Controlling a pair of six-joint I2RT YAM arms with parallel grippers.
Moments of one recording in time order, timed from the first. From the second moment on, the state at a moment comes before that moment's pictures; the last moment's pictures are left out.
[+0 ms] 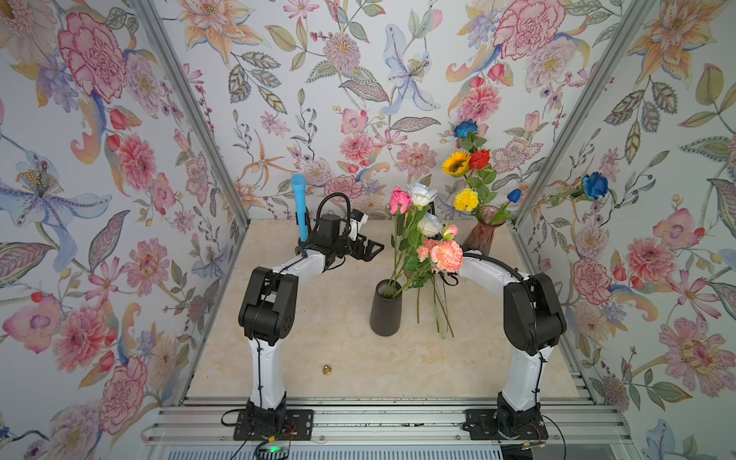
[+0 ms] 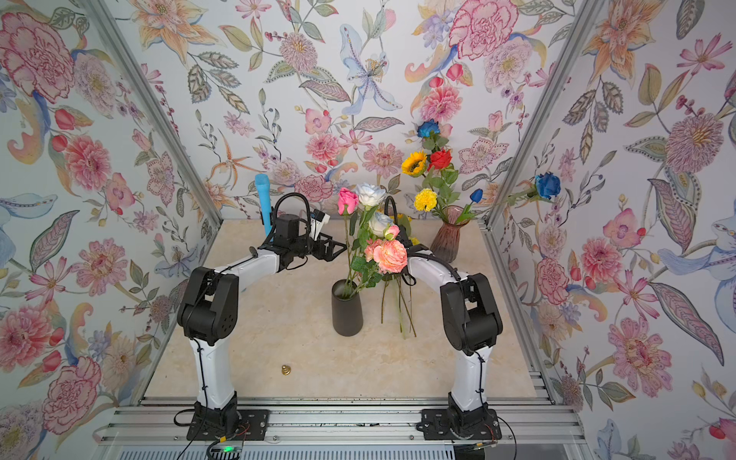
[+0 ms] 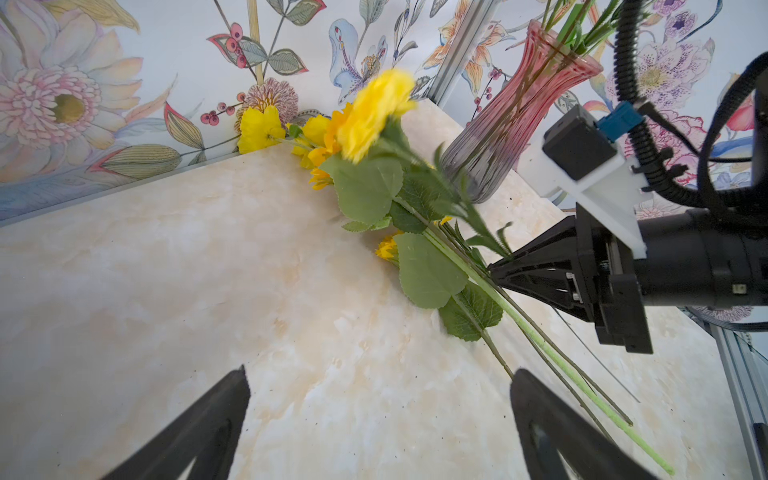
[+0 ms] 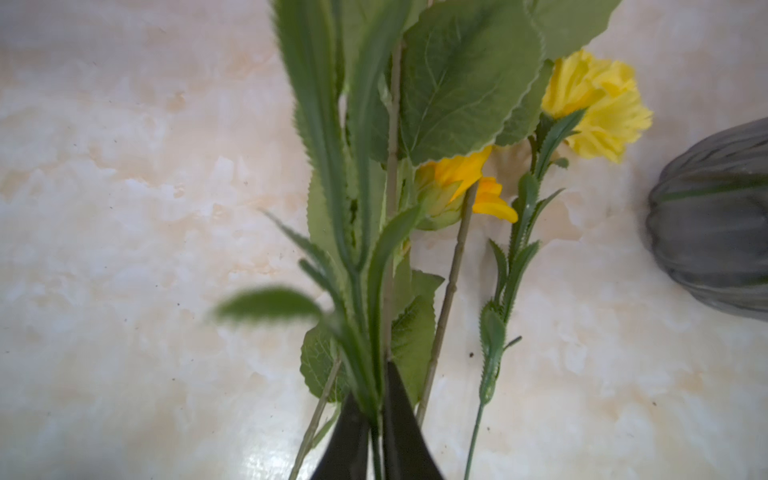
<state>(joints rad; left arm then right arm) -0.31 2.05 1.47 0.08 0.67 -0.06 0.40 1.95 1.43 -0.48 0.12 0.13</state>
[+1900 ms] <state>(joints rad) -0.26 2.01 1.36 0.30 0.71 -0.17 0.36 1.89 1.37 -0.57 0.34 -0.44</state>
